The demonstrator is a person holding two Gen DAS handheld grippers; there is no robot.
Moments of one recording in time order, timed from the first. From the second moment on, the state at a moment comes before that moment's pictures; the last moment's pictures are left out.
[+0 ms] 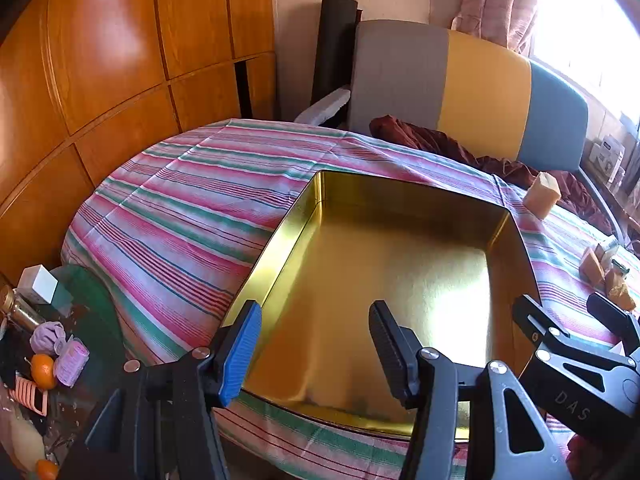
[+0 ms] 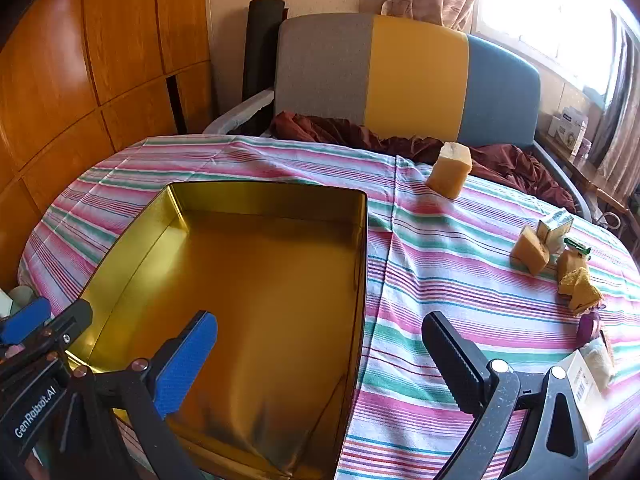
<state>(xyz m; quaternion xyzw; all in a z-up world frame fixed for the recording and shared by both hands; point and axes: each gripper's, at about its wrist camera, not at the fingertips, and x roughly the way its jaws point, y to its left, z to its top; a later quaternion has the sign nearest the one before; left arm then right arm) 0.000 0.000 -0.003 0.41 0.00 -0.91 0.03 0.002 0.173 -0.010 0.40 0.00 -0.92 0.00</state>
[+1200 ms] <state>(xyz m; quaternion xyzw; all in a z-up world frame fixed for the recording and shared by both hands) 0.013 0.019 -0.009 0.41 -0.01 -0.91 -0.01 0.026 0.199 0.011 0.38 0.00 -0.93 0.01</state>
